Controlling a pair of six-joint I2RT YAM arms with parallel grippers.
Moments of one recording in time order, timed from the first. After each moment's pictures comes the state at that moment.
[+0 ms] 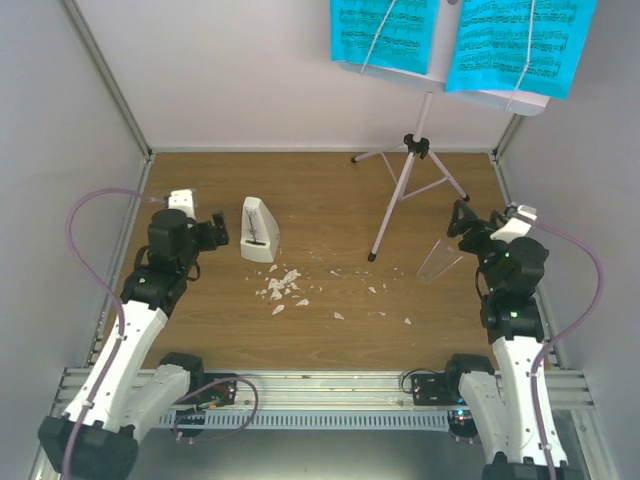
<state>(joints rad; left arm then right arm) -0.12 0.84 0.80 -0.39 -0.16 -0.20 -0.09 0.61 0.63 -0.08 -0.08 0.40</state>
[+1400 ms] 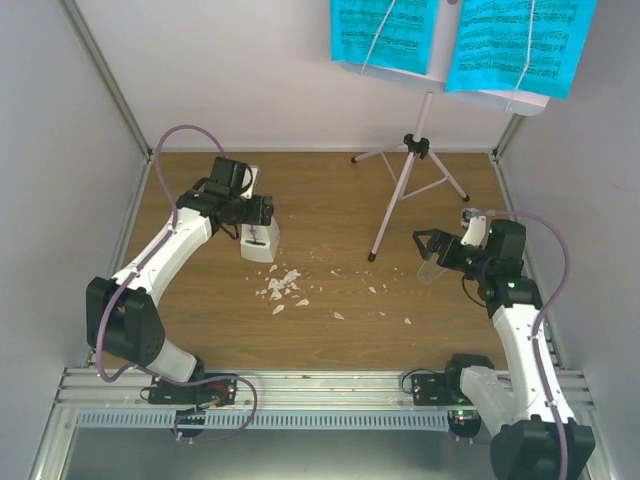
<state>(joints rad) -0.30 1.50 1.29 -0.66 0.05 -0.18 -0.08 0.84 0.72 -0.48 -0.56 0.35</state>
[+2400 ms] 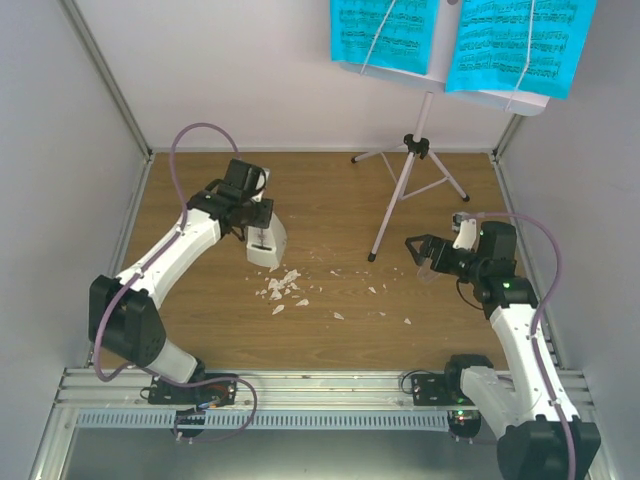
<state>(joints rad) -0.37 1.52 1.31 -0.68 -0.10 -0.14 -0.02 0.84 0.71 -0.51 -0.53 0.35</state>
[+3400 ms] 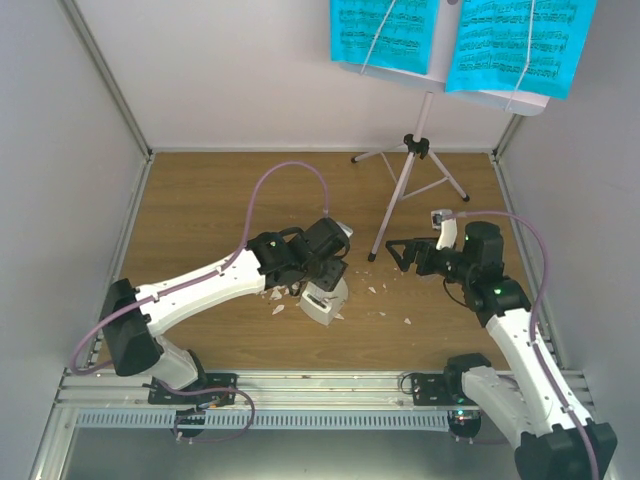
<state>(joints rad) -1.00 1.51 1.35 -0.84 -0.21 -0.33 0.17 0.81 0.70 -0.40 -0.54 0.34</state>
